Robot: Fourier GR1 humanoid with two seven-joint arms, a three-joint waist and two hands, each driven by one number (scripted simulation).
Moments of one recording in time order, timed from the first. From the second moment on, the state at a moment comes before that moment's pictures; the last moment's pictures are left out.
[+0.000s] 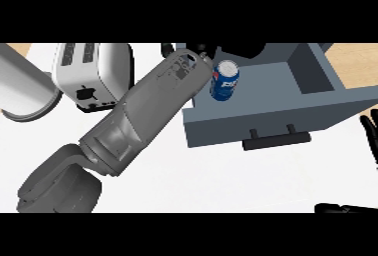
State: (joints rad) left arm -1.45 0.00 -0.58 -0.36 0.48 0.68 -0.02; right arm 0.12 -0.05 -0.24 -2.12 -0.08 0.20 0.14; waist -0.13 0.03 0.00
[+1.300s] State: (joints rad) left arm -1.42 0.00 -0.60 -0.41 0.67 0.81 -0.10; right arm 0.07 -0.18 -0.17 -2.20 0.24 0.20 0.02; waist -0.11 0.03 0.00
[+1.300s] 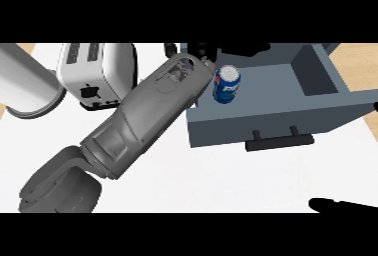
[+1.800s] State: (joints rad) left arm -1.46 0.00 -0.60 -0.43 0.70 0.83 -0.11; right arm 0.01 -0.25 -0.03 -2.14 0.62 0.15 0.00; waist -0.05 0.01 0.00
